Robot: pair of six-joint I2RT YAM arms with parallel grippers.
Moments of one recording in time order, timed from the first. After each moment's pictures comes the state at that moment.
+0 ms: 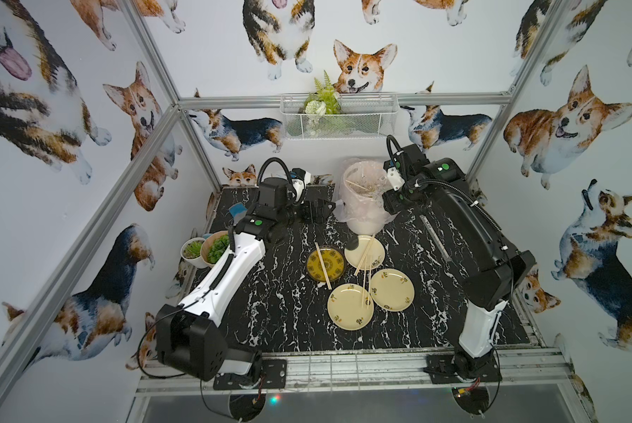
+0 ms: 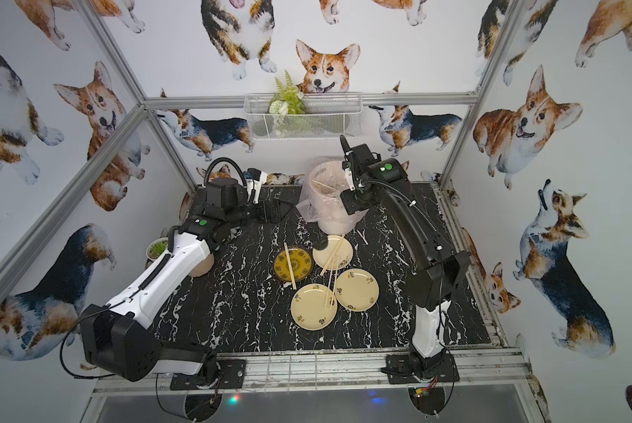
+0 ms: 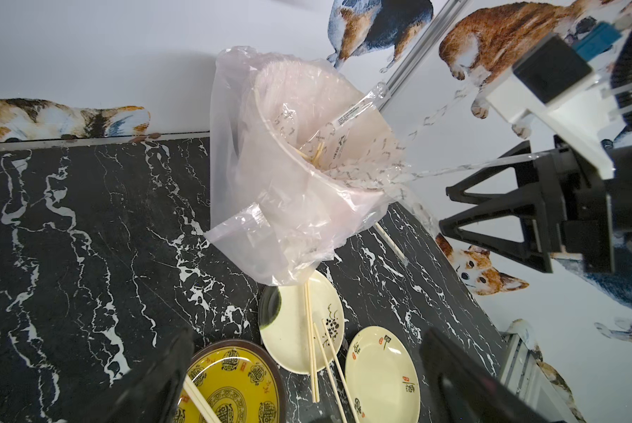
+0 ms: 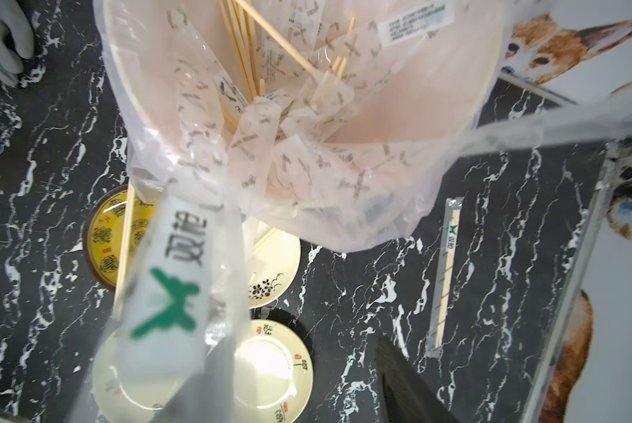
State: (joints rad) left arm -0.35 1.42 1.30 -0.34 0.45 -0.31; right arm 0.49 1.85 2.16 -1.38 0.06 0.06
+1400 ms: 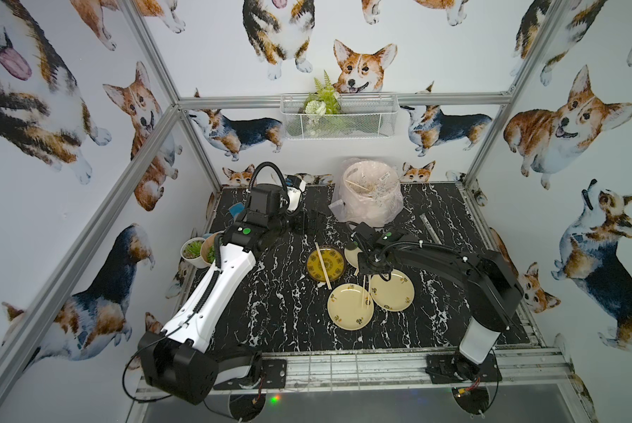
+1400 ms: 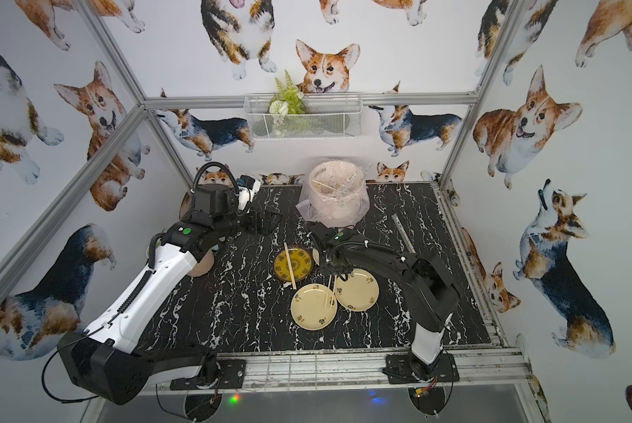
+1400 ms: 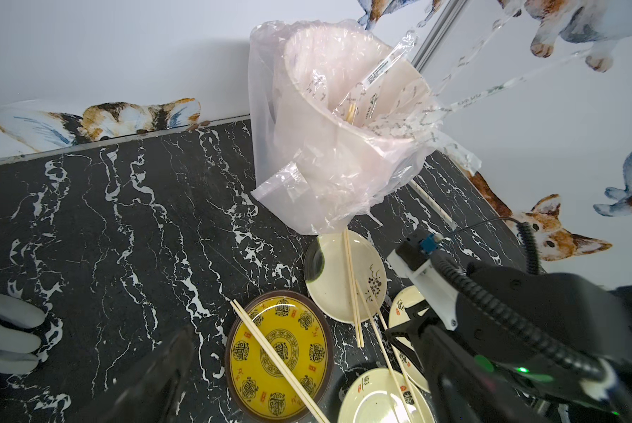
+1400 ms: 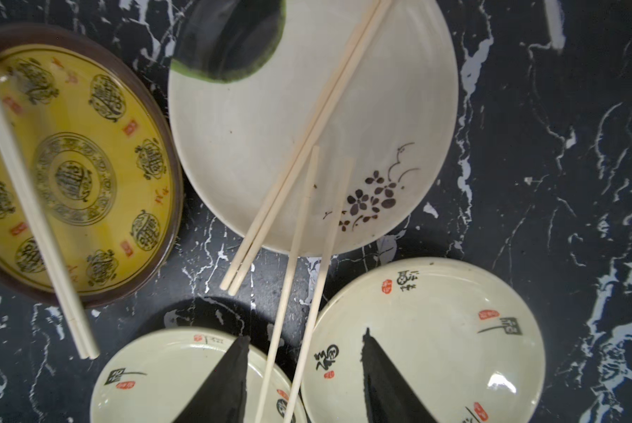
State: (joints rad) left arm -0.35 1.29 1.29 -0.55 0.33 -0.13; right arm 0.84 1.79 1.32 -0.87 0.18 0.72
